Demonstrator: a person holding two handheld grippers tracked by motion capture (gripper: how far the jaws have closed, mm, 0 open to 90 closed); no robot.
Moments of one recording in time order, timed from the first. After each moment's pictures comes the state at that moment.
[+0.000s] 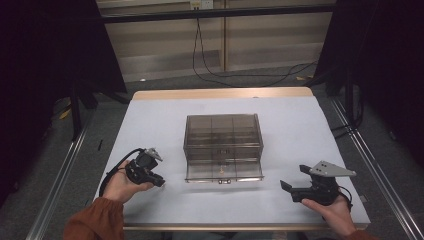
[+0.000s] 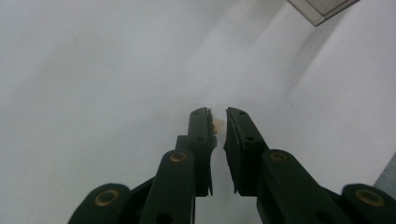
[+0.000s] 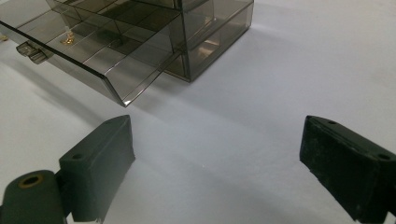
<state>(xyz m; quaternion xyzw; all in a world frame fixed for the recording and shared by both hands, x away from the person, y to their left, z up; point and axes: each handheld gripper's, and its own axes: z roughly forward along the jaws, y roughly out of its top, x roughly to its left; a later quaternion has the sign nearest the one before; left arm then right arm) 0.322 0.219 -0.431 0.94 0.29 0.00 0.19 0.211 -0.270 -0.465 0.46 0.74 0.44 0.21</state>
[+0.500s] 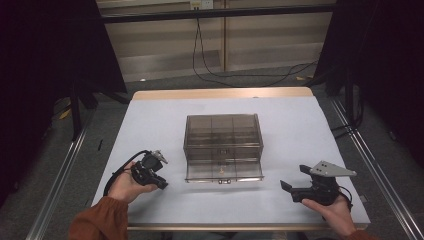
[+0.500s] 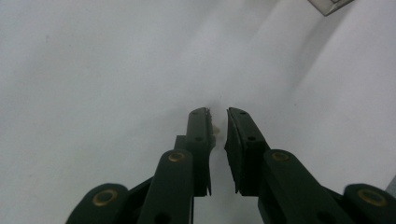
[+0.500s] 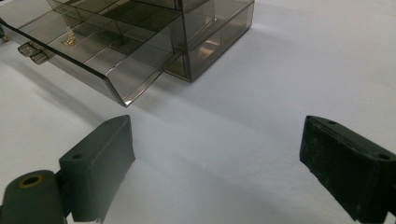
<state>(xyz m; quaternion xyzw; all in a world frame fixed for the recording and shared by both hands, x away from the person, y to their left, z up) 0.325 0.208 -0.443 0.95 0.28 -0.02 0.16 0.211 -0.271 -0.465 0.46 0.74 0.44 0.21</state>
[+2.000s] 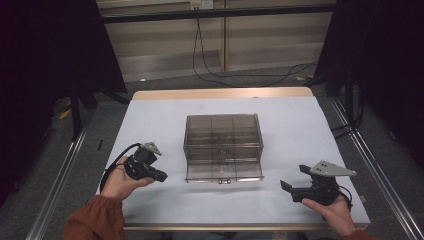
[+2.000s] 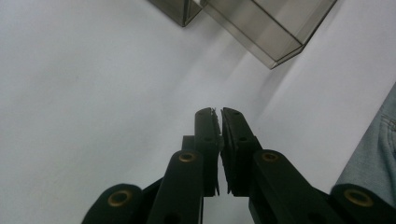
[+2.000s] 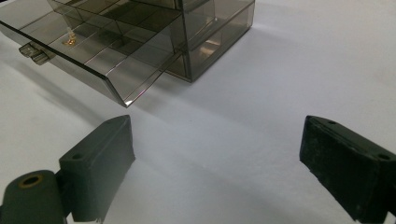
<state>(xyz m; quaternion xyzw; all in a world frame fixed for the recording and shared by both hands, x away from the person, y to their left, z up) 0.321 0.216 -0.406 0.93 0.28 -0.02 0.24 0.212 -0.271 -0.465 0.46 0.74 0.44 0.20</state>
